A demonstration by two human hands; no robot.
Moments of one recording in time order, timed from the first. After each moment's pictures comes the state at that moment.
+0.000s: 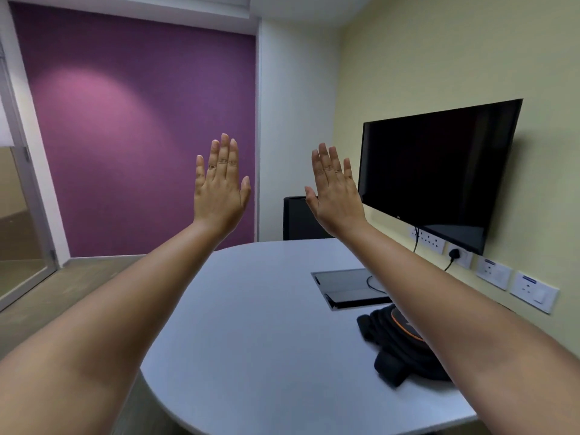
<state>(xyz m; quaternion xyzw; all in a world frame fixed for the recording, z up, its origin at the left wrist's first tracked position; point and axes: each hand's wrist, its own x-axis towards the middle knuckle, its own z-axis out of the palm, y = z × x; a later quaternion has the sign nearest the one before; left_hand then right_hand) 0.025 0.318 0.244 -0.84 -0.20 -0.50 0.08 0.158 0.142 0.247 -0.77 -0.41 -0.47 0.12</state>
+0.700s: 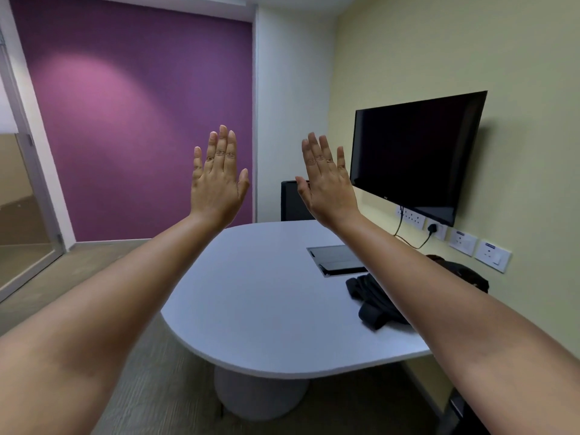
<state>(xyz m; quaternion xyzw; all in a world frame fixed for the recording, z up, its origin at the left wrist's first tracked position) -0.103 0.246 0.235 -0.85 -0.19 -0.49 0.07 0.020 0.074 0.241 -0.77 -0.43 -0.46 0.12</state>
